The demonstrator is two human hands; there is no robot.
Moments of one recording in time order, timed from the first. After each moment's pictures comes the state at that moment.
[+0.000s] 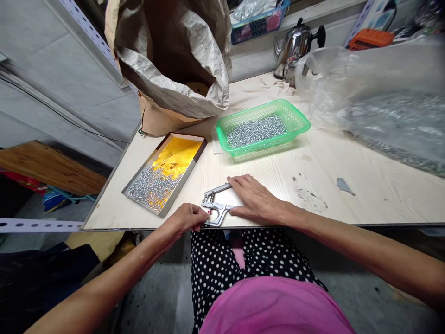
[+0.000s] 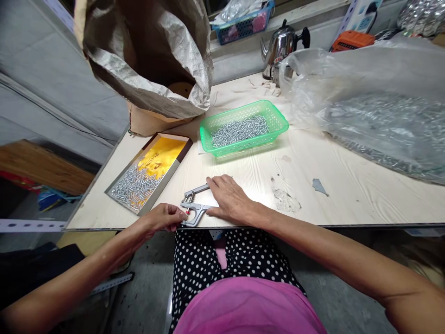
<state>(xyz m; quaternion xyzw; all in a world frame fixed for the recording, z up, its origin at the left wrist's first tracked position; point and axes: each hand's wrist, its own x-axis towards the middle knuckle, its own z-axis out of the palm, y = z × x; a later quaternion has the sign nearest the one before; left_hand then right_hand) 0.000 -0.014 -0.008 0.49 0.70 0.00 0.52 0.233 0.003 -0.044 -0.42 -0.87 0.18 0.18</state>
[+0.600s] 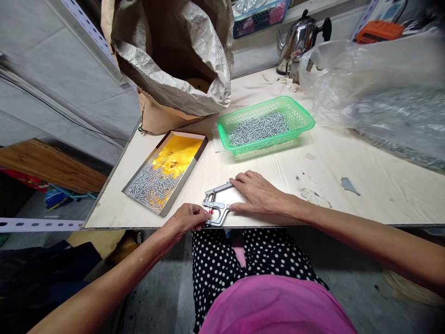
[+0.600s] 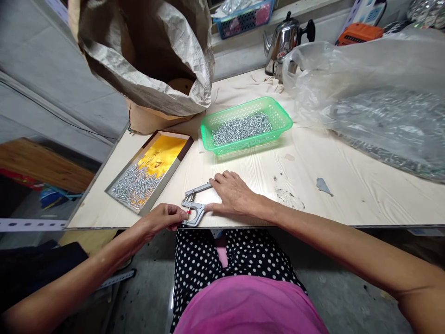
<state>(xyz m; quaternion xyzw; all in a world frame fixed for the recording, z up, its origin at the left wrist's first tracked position) -0.005 -0.015 -0.016 0.48 0.68 0.04 0.55 0.235 0.016 -0.038 -0.41 -0.89 0.14 0.12</state>
